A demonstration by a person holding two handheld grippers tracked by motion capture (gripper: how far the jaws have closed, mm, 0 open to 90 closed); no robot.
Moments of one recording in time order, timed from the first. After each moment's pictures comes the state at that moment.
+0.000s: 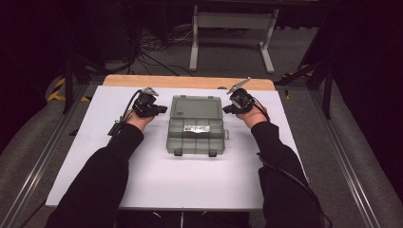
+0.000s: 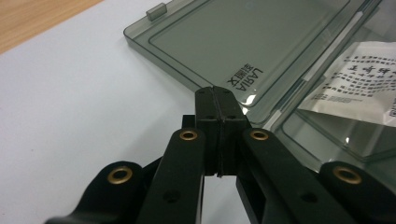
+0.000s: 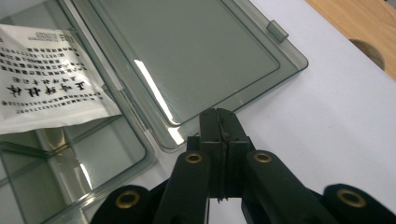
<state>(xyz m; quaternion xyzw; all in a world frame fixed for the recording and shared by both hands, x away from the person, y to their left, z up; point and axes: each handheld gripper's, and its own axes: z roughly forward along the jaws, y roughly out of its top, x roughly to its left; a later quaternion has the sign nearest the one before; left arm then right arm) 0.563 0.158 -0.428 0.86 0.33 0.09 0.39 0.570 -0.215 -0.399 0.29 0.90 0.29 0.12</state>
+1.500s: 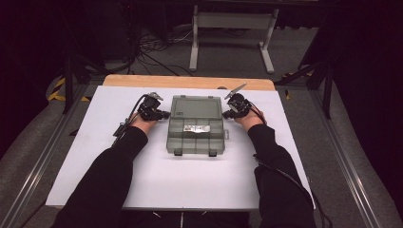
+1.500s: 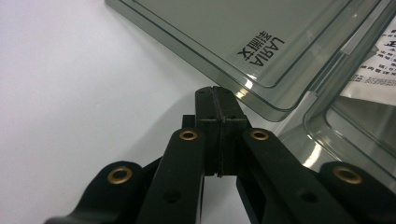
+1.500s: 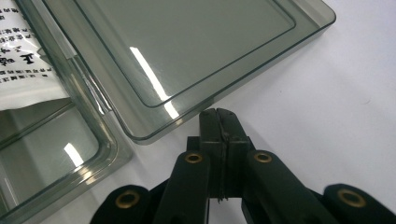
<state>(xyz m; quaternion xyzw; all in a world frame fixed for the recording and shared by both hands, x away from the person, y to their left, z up) 0.574 0.148 -0.456 0.87 0.34 0.06 0.36 0.582 -0.214 -0.433 0.31 0.91 0.27 0.10</state>
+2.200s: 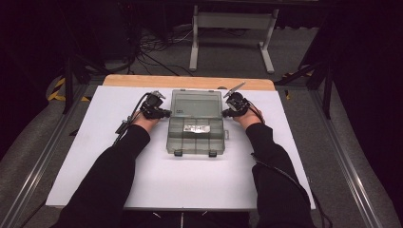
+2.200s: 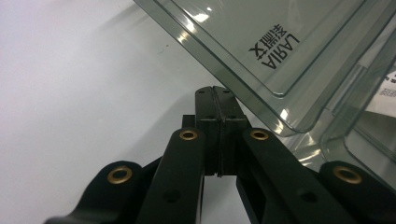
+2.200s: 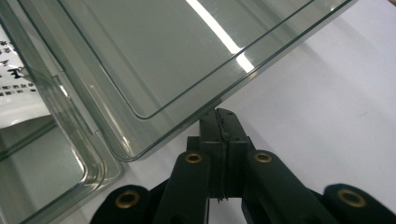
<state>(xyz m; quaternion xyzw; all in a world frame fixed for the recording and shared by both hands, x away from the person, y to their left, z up) 0.581 0.139 -0.453 0.87 0.34 0.07 0.35 0.588 -0.209 -0.434 0.31 0.90 0.27 0.11</state>
